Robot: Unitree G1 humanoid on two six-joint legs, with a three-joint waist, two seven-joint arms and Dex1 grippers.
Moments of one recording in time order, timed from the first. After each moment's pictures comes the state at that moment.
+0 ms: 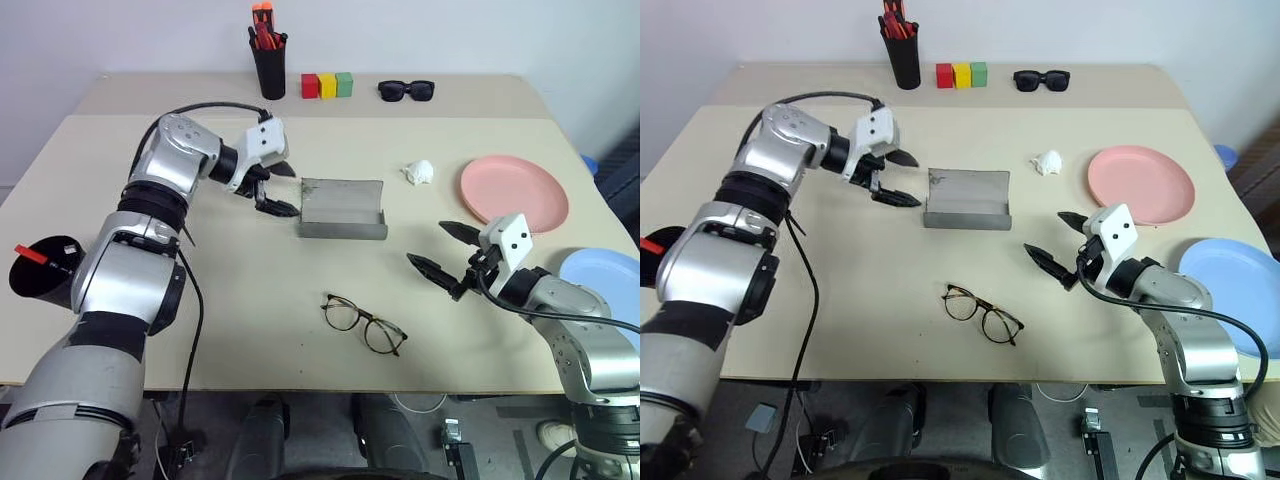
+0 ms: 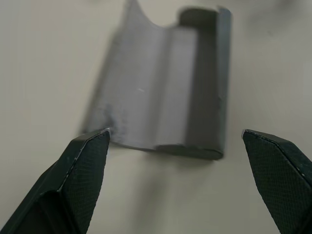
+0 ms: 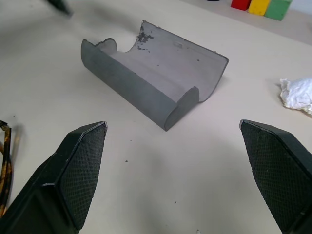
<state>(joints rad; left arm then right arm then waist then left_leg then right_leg) -1.32 0.45 -0.33 1.15 0.09 -0.07 -1.42 -0.11 -0.61 -0.19 -0.30 0.40 0.41 0.73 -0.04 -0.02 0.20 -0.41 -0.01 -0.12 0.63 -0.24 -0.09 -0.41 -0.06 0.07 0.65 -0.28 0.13</state>
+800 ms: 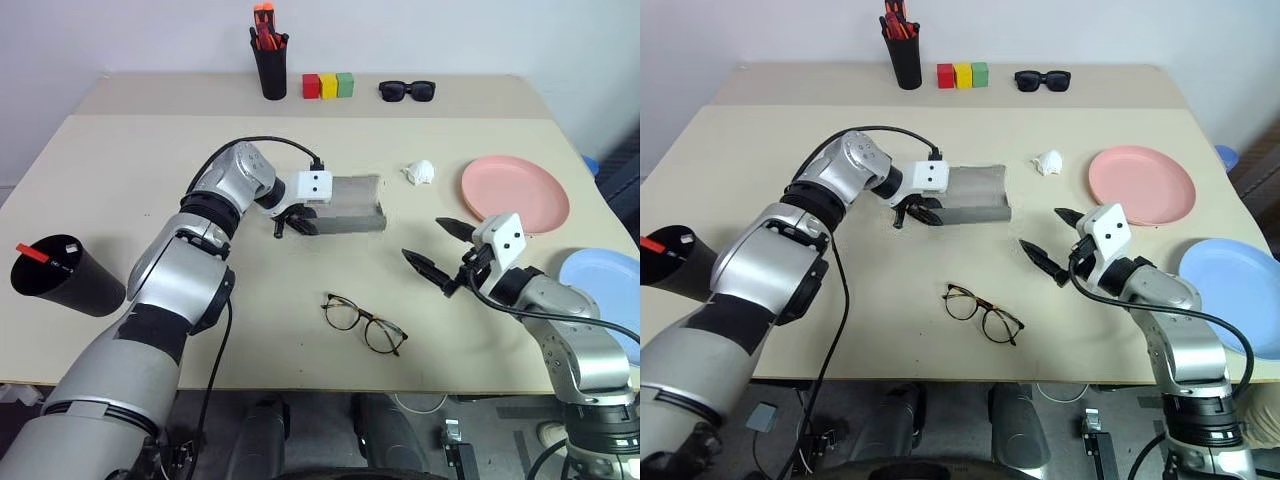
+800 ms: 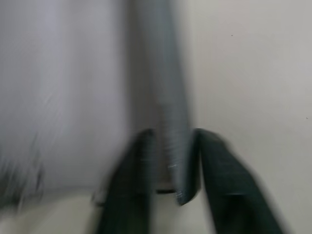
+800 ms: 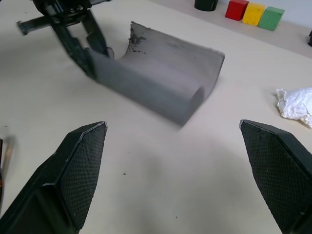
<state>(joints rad) -1.36 0.27 -0.39 1.30 0.34 -0.14 -1.25 -0.11 -0.57 -0.16 -0.30 0.37 0.36 0.68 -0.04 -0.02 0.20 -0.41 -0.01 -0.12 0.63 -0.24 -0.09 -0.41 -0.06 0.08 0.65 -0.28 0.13</state>
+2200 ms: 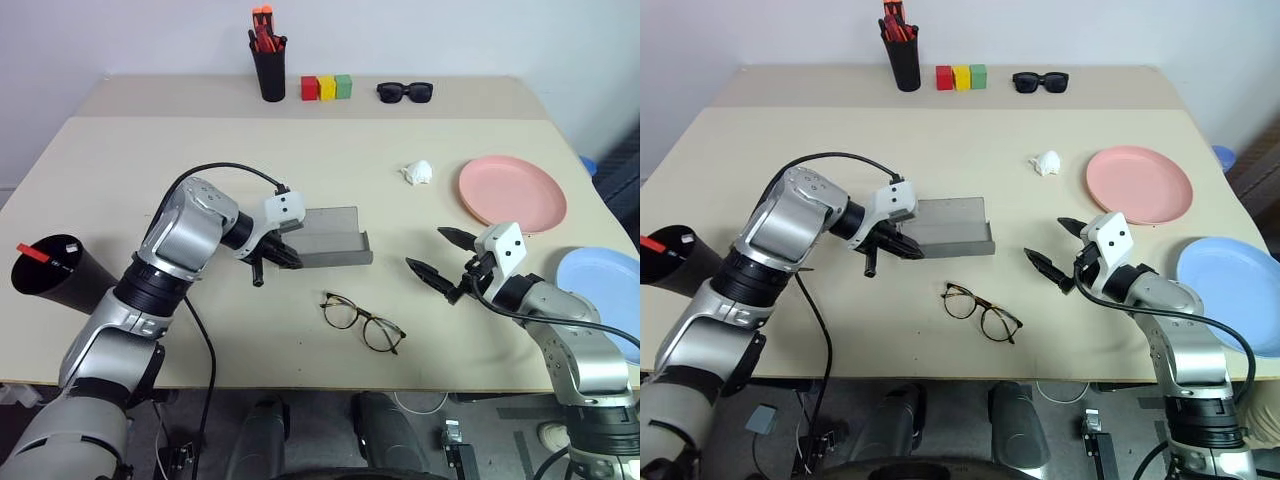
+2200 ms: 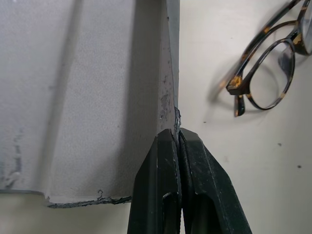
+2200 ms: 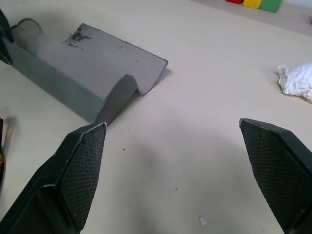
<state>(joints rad) -0.85 0.58 -0.38 0.02 0.08 0.89 -1.44 -0.10 -0.58 -0.17 -0.23 0.37 0.32 0.74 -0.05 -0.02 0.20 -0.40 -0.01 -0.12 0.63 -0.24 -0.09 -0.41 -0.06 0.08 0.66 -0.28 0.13</state>
